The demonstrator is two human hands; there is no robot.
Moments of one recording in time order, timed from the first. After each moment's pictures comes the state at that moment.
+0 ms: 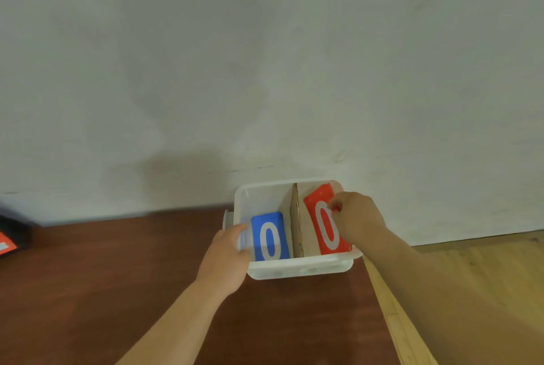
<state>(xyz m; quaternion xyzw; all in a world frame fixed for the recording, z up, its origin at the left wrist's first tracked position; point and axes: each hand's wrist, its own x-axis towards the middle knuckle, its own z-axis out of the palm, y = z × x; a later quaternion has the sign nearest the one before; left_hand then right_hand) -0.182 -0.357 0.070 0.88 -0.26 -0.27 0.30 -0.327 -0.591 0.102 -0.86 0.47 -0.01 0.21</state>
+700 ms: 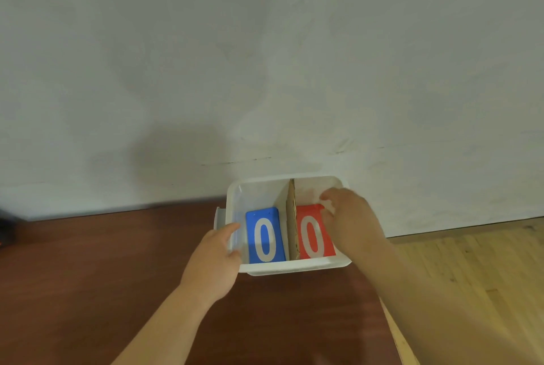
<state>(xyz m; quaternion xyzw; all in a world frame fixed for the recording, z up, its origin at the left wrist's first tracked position) -0.173 -0.350 0.063 0.89 -0.28 -0.25 0.26 -0.327 -0.570 0.094 -0.88 0.44 -0.03 0.19</state>
